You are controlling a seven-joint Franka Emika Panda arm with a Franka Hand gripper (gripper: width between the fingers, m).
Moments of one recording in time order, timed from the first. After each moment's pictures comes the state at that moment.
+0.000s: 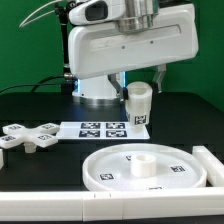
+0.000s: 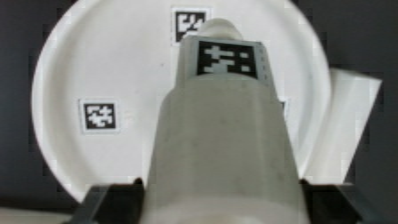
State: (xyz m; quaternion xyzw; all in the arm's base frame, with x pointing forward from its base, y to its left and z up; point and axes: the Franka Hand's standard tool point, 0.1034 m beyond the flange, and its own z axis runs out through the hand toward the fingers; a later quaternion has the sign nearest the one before) arm 0.533 0.018 0.124 -0.99 -0.10 -0.05 0.06
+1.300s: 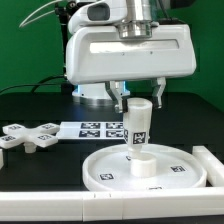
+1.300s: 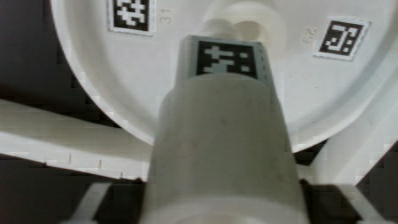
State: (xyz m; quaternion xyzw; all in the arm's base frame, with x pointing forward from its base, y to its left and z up) arm 0.566 0.016 0.112 -0.98 -0.15 -0.16 0.02
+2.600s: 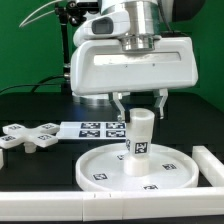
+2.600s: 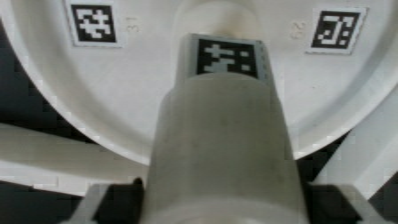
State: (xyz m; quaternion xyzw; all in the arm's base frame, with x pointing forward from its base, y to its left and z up) arm 0.561 0.017 0.096 -0.97 -0.13 -0.18 0.01
